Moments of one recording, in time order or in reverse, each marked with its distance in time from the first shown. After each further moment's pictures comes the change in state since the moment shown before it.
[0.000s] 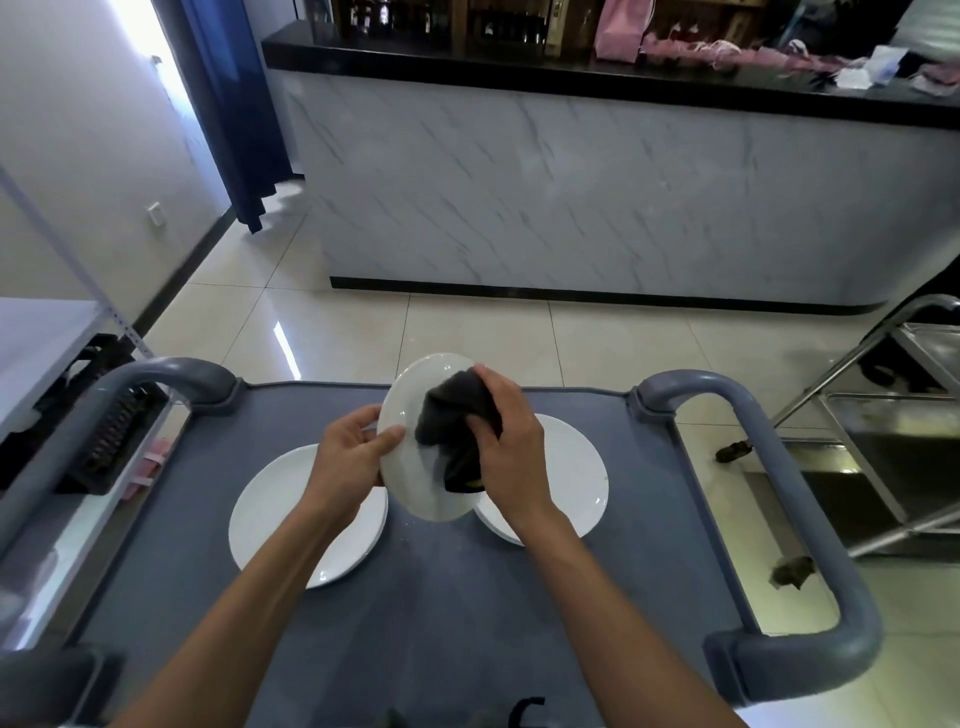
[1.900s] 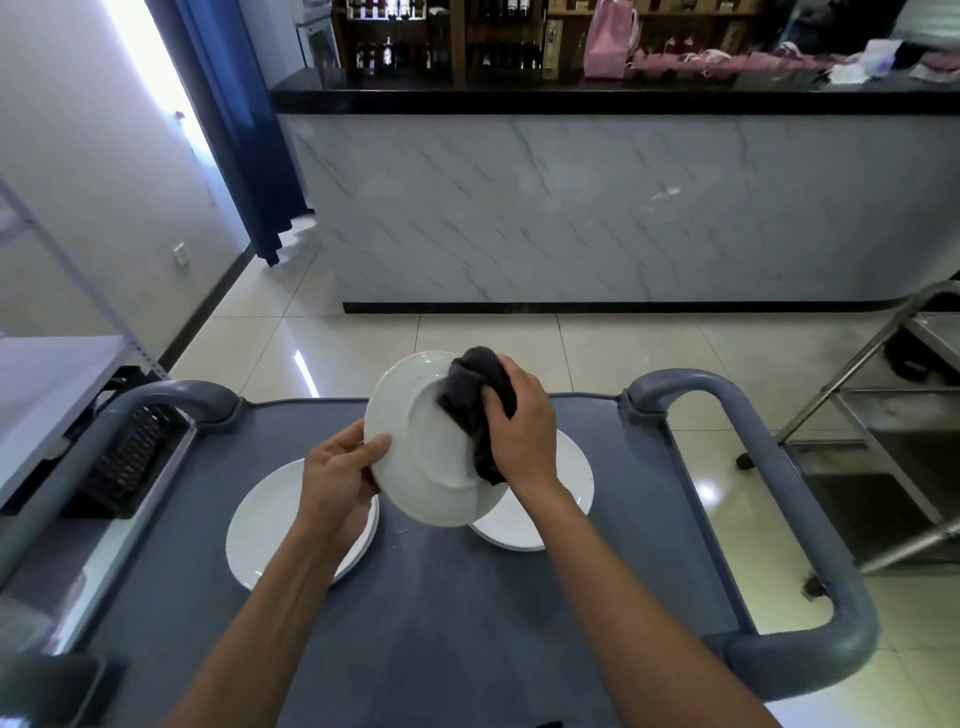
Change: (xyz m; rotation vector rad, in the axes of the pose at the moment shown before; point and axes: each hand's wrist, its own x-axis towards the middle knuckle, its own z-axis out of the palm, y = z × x) left_hand -0.024 0.000 0.028 -0.364 0.048 -0.014; right_hand 0.024 0.032 -0.029 -0.048 0.142 0.119
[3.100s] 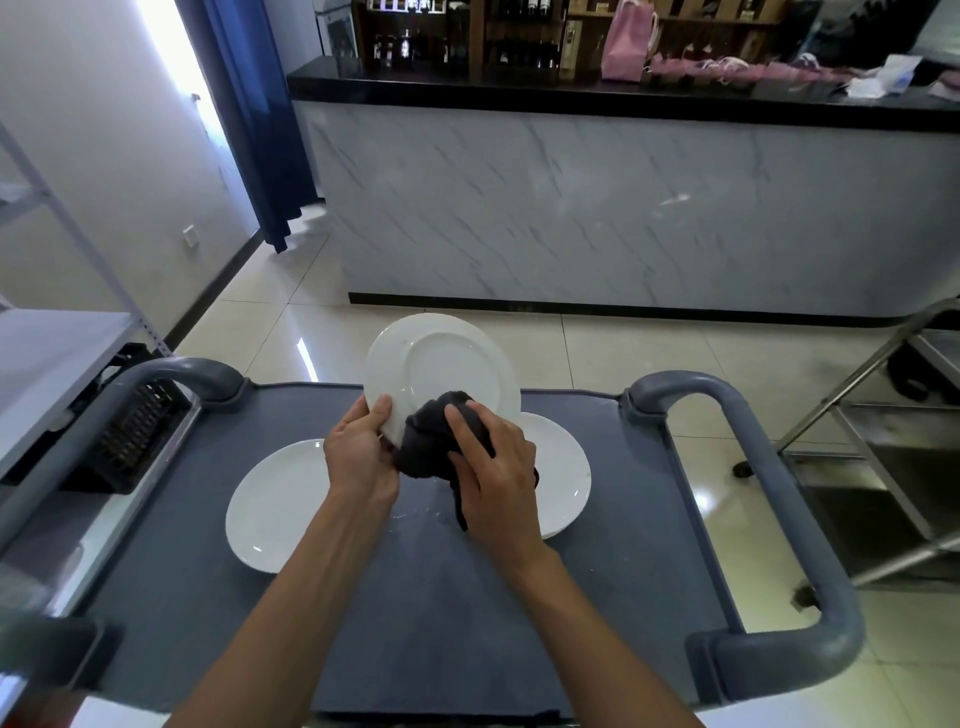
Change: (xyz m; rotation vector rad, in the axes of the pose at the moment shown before) left_hand 0.005 -0.005 0.033 -0.242 0.274 -0.069; right_hand -0.078 0.005 0.006 -0.307 0.028 -0.496
